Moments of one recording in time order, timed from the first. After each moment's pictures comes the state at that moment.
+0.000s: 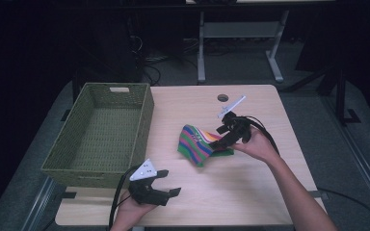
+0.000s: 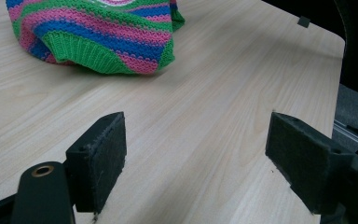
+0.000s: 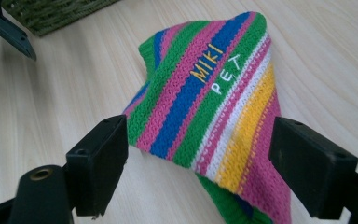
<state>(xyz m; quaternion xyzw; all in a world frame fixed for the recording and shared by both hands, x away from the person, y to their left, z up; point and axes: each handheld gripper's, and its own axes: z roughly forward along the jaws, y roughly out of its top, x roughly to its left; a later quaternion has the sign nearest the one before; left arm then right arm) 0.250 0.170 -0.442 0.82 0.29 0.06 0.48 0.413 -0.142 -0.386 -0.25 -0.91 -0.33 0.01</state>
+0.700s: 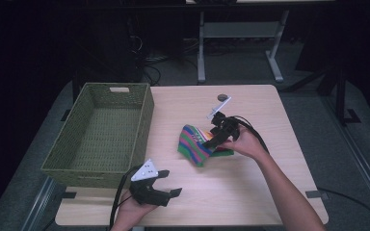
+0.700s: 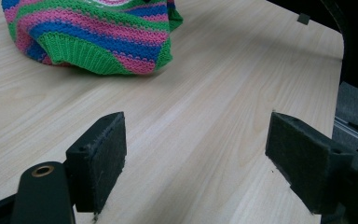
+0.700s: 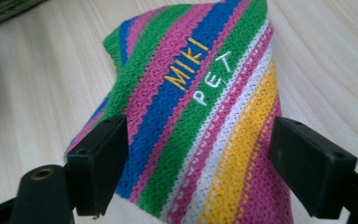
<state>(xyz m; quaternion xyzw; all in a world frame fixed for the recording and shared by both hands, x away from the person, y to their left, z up) 0.248 0.167 -0.442 0.82 0.29 0.06 0.48 0.439 -0.116 -0.415 -0.26 -0.92 -0.29 0.02</state>
